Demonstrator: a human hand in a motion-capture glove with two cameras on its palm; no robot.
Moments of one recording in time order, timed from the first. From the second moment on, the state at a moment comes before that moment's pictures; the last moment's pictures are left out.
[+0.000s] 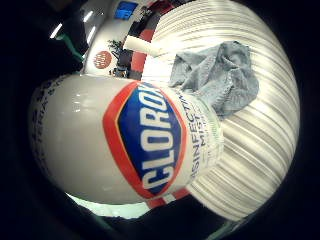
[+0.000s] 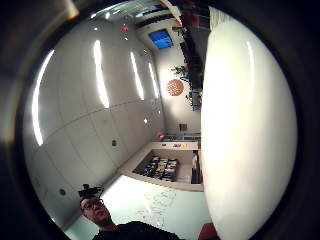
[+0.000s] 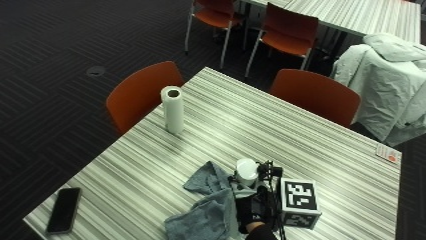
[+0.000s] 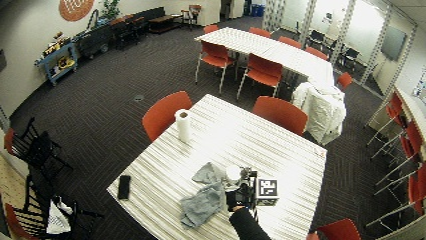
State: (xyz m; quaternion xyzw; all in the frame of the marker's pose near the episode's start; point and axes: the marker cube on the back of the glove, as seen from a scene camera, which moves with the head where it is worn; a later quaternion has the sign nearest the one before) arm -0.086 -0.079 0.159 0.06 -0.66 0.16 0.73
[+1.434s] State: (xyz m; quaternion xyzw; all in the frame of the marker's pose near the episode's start) arm -0.154 -0.058 0.234 0.02 -0.63 0.11 0.77
